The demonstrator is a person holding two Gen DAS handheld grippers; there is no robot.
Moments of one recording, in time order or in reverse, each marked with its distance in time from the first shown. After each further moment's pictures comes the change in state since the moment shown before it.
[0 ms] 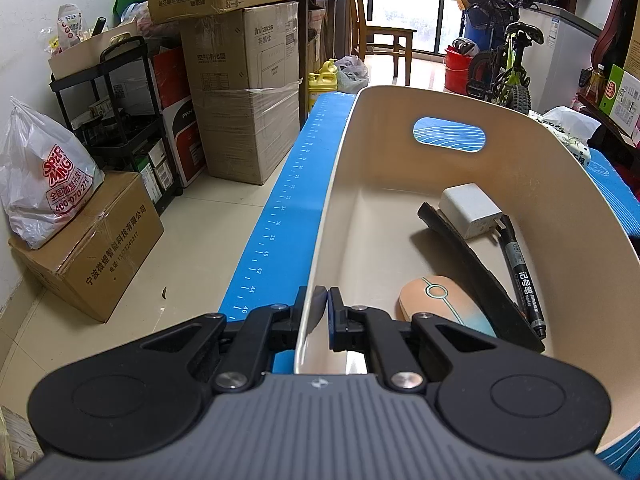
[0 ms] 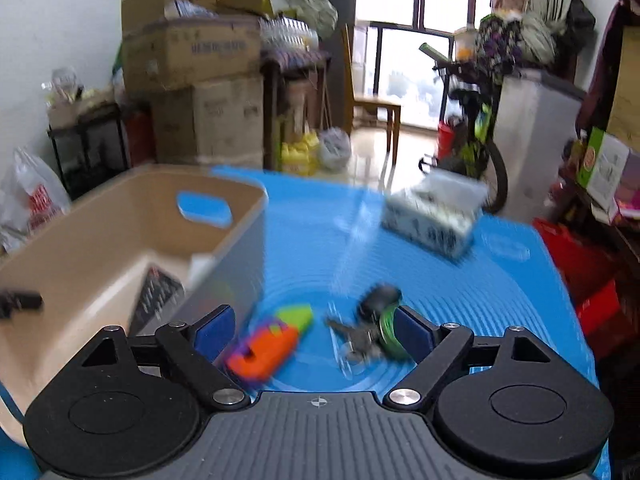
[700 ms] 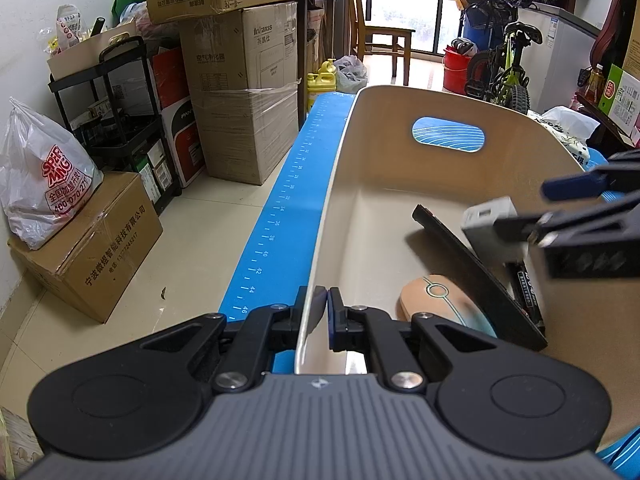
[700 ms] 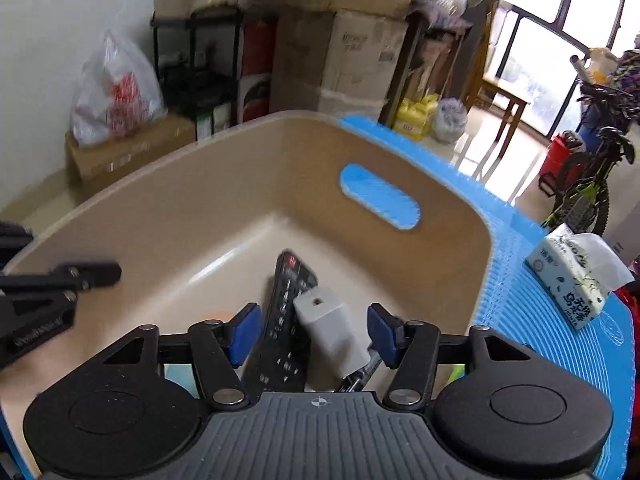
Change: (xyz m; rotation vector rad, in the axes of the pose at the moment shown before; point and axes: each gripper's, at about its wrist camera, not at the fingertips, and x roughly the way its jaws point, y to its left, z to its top) left arm 0.000 0.000 0.000 0.000 0.000 0.000; right arm 0.051 0.133 0.054 -0.310 0.159 0.196
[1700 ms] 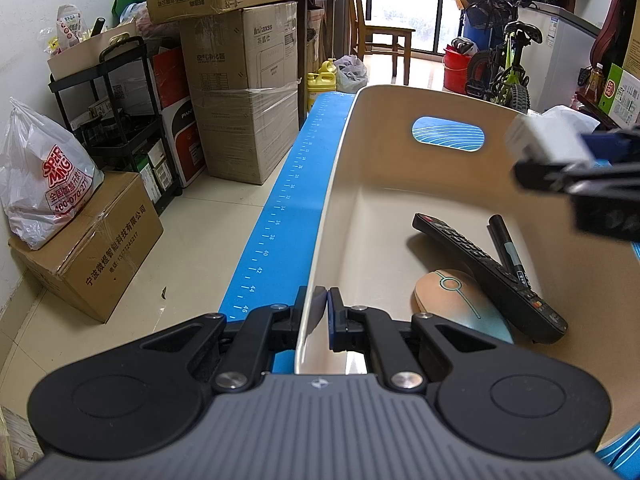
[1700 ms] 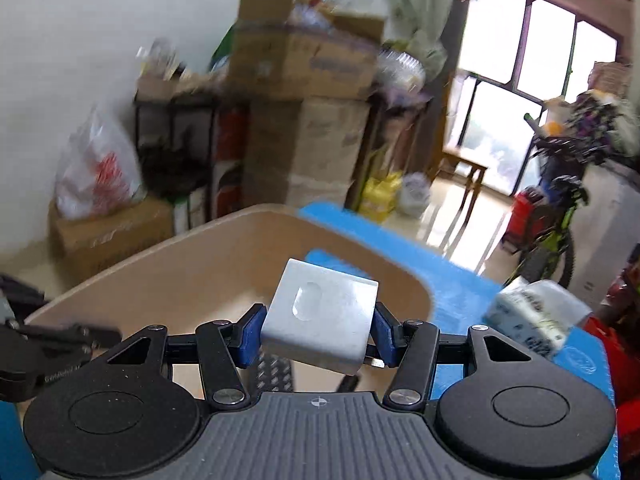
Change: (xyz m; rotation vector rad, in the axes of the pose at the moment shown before) left arm 0.000 0.003 0.000 -0.001 0.001 0.000; right arm -0.025 0.001 0.000 0.009 -0.209 -0.081
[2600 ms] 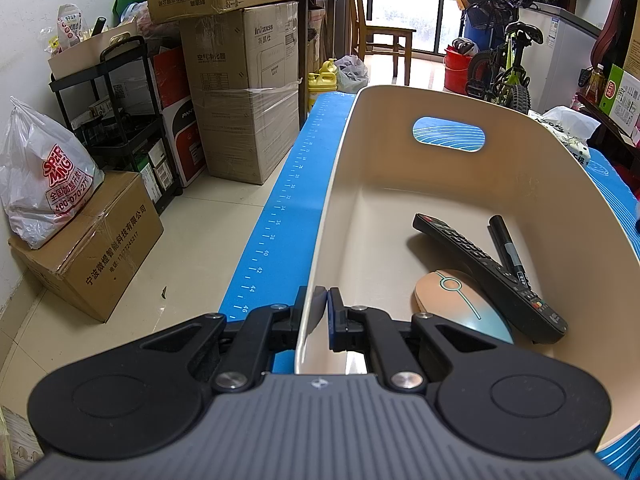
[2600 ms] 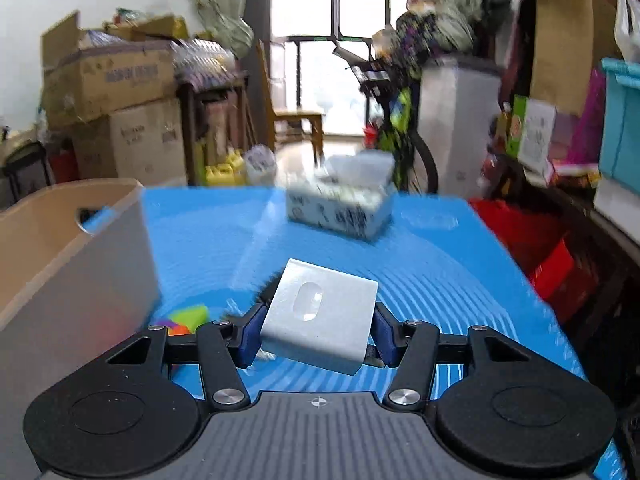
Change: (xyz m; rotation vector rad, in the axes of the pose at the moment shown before) left arm 0.000 0.000 0.000 0.000 0.000 0.000; right arm -0.042 -0.137 -0.135 0.410 -0.041 -0.333
